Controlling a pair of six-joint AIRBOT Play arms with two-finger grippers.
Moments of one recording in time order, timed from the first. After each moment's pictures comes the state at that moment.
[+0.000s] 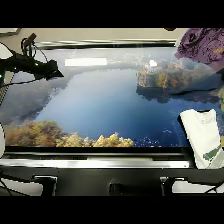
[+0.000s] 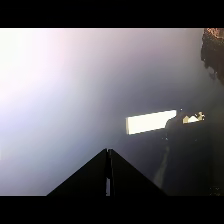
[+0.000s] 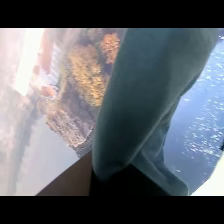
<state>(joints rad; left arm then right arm) 0.01 -1.67 1.93 1.05 -1.40 -1.58 -0.53 -1.54 1.88 -1.21 1.32 2.22</state>
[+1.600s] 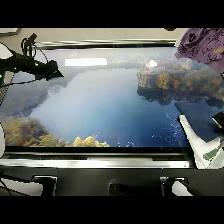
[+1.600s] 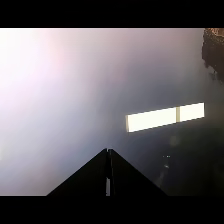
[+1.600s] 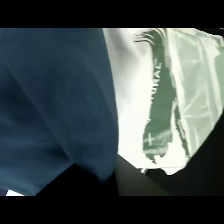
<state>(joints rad) 0.01 -1.67 1.93 1.04 -1.41 -1.57 -0.53 -1.18 1.17 -1.77 1.54 2.20</state>
